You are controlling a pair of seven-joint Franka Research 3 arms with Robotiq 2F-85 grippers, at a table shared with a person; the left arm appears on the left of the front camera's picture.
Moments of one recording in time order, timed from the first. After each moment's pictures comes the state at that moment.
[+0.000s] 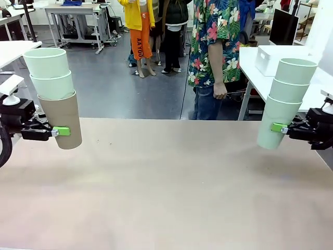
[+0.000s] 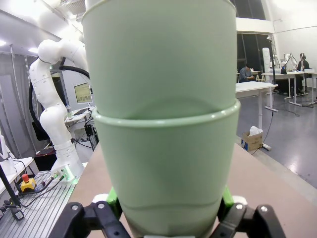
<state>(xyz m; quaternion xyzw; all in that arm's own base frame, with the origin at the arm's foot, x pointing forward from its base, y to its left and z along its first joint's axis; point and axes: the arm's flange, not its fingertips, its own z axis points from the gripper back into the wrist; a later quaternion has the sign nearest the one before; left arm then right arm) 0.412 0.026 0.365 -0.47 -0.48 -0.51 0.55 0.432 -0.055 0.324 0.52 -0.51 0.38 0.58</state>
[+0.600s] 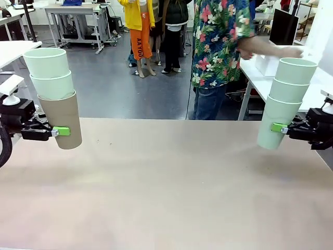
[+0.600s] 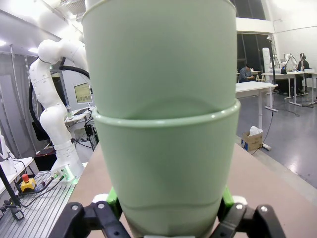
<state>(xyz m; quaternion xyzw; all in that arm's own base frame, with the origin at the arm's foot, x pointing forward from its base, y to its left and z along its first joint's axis) 0.412 0.026 0.365 -0.47 -0.48 -0.51 0.55 0.432 -0.055 0.324 0.52 -0.51 0.38 0.58</state>
